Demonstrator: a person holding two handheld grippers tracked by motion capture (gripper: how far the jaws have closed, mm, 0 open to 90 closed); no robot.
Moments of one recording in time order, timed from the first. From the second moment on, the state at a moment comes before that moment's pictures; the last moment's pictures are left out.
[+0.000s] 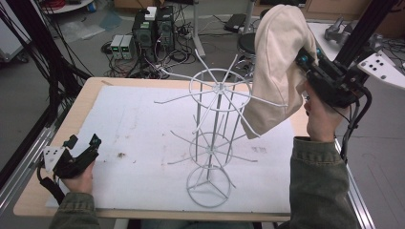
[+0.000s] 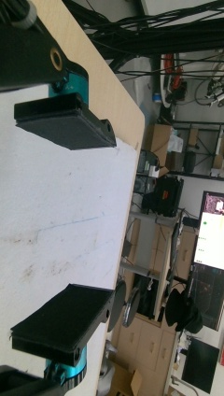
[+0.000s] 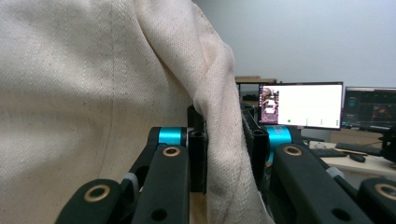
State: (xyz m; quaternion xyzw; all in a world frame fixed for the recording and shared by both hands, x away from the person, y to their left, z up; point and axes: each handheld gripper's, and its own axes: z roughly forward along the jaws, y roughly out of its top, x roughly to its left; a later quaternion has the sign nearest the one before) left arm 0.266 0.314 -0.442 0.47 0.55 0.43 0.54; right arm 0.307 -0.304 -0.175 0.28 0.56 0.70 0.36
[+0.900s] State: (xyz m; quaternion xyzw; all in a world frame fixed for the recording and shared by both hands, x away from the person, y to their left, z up) left arm 0.265 0.314 -0.442 0.47 0.55 0.43 0.54; right arm 0.313 -0.283 -0.182 0.27 0.59 0.68 0.34
